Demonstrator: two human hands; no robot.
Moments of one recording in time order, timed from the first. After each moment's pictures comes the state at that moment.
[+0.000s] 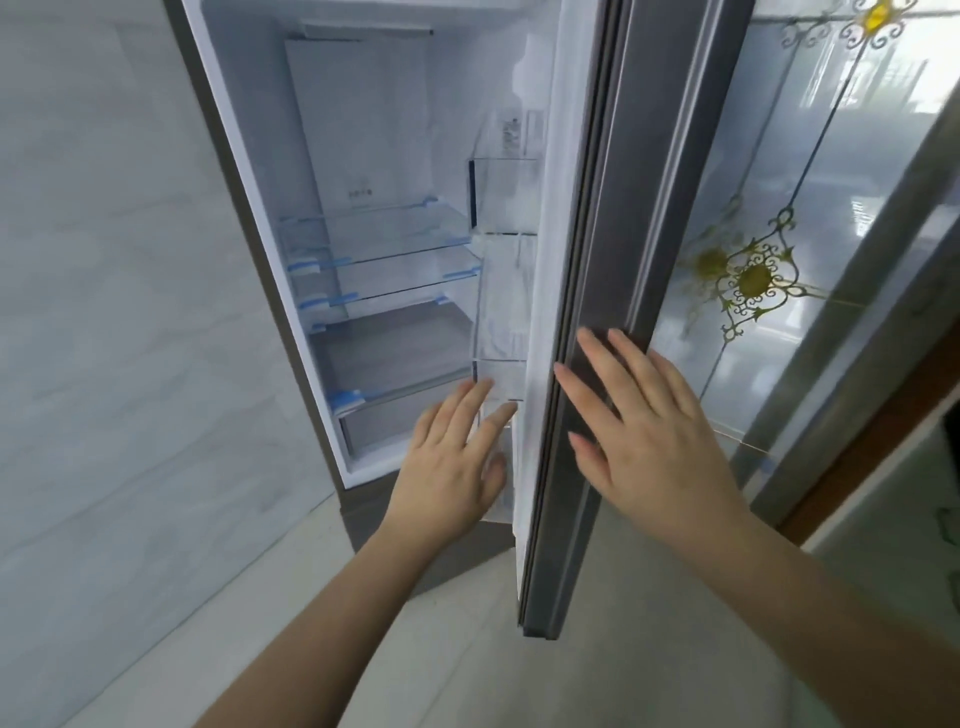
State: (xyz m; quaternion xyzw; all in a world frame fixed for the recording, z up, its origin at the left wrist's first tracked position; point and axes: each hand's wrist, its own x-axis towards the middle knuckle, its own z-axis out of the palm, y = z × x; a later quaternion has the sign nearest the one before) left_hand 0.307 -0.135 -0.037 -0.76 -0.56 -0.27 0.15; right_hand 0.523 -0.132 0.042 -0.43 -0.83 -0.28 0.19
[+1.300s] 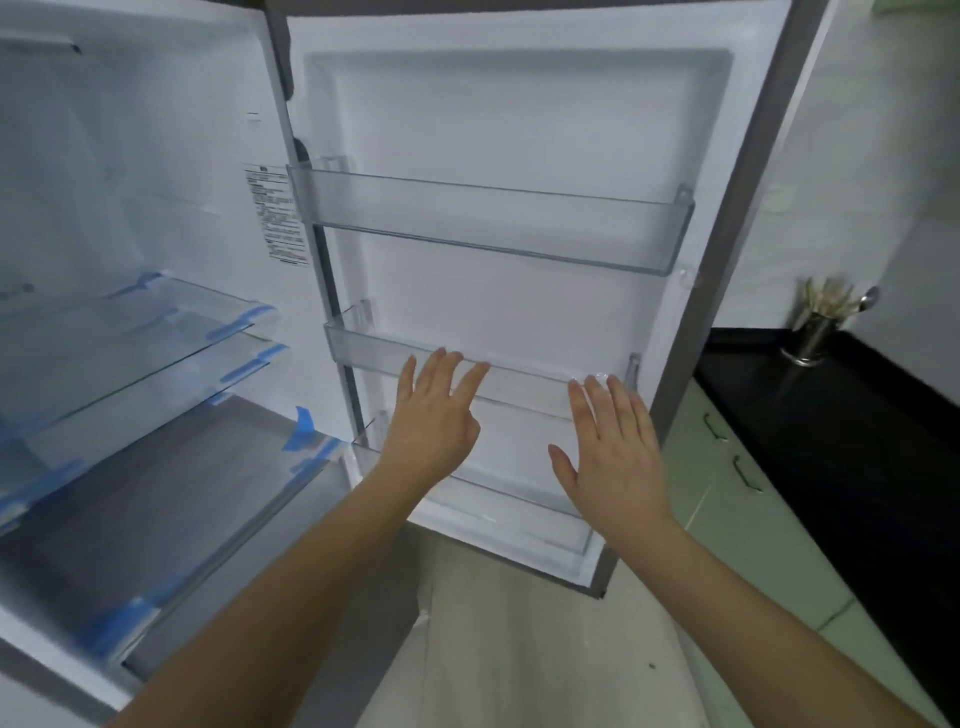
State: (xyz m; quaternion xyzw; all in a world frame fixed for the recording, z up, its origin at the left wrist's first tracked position) left_hand 0.368 0.123 -0.016 -0.88 -0.36 -0.30 0.09; right_hand 0.538 -0.016 -0.020 -0.76 -0.58 -0.26 0.13
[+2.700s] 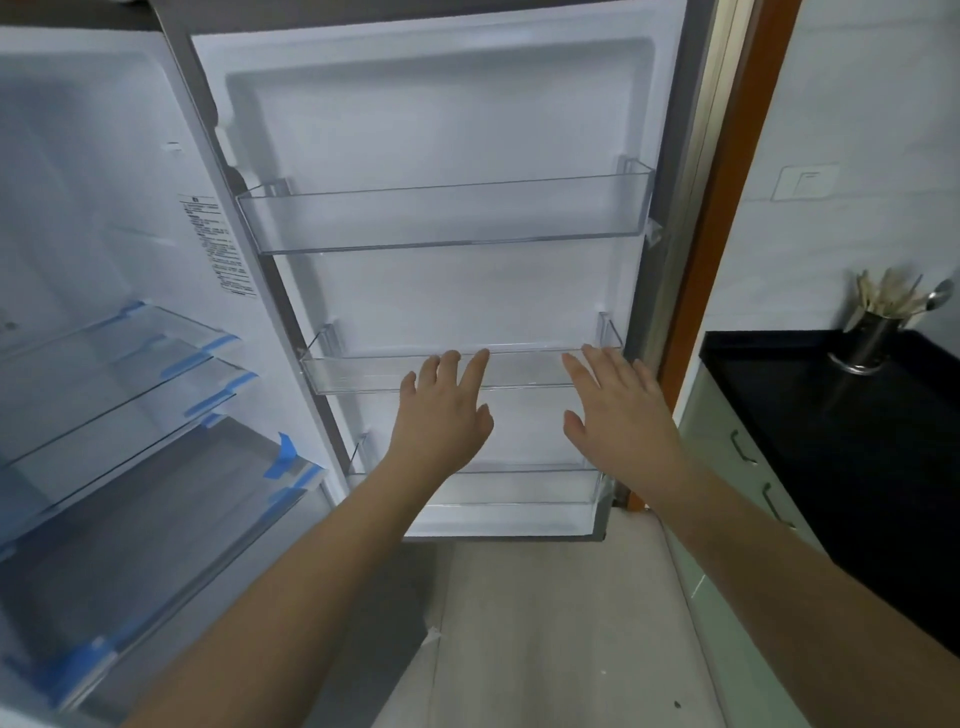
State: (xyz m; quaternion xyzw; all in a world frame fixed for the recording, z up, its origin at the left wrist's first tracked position) left_hand 0.477 0.150 0.012 -0.87 -0.46 -0.17 0.10; right_hand 0.668 0.057 0.026 -0.76 -0.63 -0.10 0.07
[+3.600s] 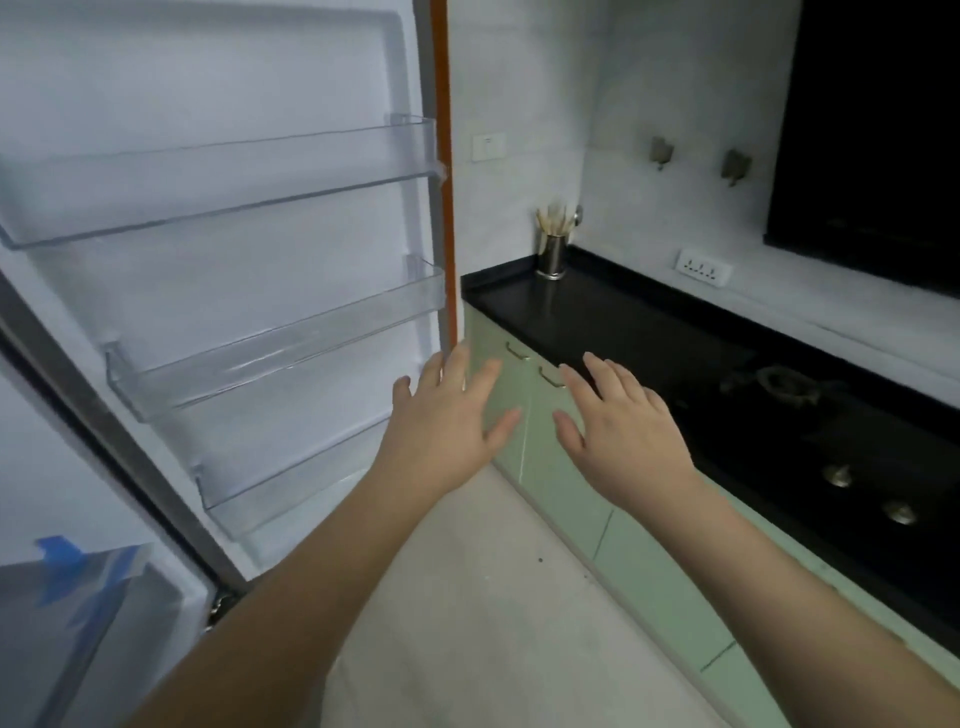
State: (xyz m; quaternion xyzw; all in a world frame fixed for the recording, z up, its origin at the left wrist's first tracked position) left_hand 0.446 0.035 0.025 -0.98 -0.12 -0.14 0.00; right_hand 0.524 -0.142 0.029 -0.94 -0.32 -0.11 0.06
